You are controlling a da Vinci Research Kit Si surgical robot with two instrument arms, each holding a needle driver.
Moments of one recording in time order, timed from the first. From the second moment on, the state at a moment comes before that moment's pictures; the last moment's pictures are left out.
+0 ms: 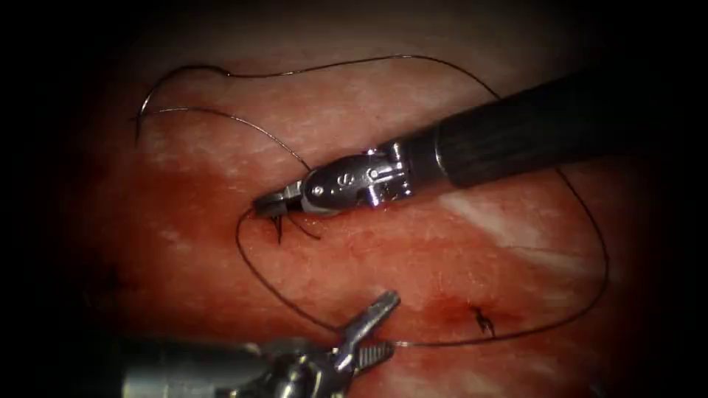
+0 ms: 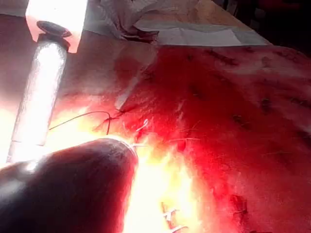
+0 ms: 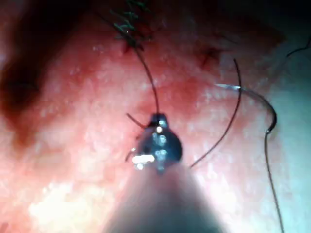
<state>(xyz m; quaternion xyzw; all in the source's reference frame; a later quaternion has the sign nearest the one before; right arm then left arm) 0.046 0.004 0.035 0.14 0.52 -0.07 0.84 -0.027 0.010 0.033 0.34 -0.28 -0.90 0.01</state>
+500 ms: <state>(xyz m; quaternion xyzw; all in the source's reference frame) 0.044 0.006 0.033 0.13 0.53 -0.05 0.83 -0.018 0.007 0.033 0.34 -0.24 -0.90 0.07</state>
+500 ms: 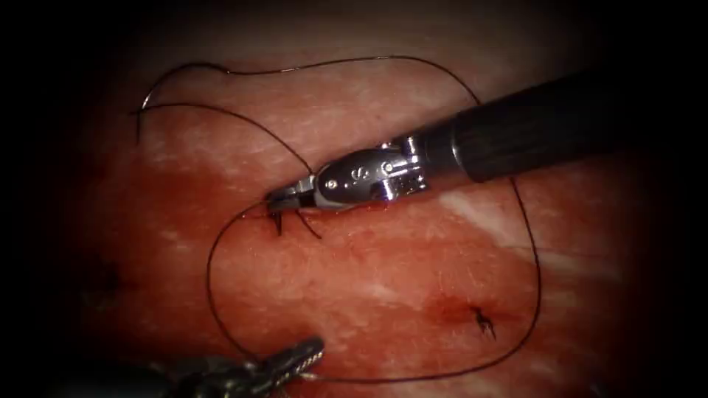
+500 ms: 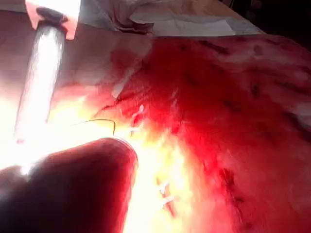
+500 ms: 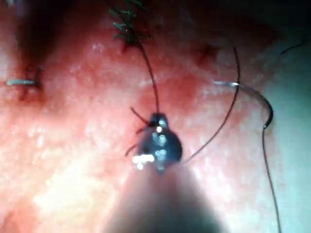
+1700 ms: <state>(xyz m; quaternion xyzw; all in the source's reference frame) 0.038 0.011 0.026 0.11 0.62 0.05 0.78 -0.008 0.010 0.039 0.21 -0.27 -0.93 0.14</state>
